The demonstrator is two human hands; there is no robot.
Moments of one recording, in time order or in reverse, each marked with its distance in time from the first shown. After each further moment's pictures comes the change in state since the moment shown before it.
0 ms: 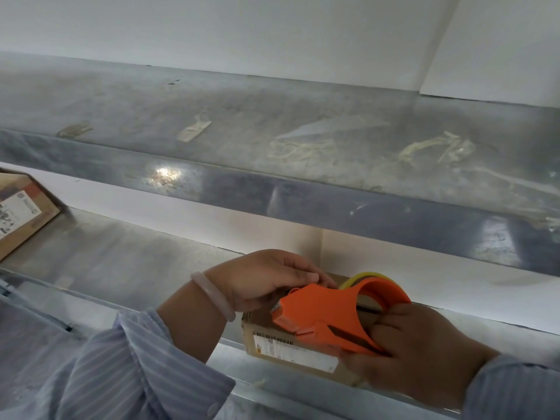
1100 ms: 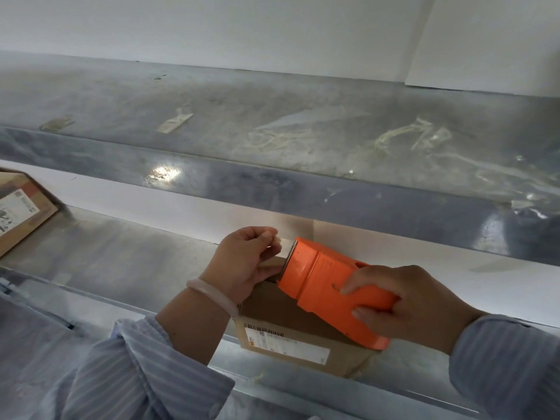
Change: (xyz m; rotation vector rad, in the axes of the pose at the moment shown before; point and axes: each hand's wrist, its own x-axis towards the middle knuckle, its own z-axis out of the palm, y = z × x) left_hand 0.023 -0.018 0.000 -0.484 0.798 0.133; right_hand 0.008 0.026 -0.020 0.751 -0.087 0.743
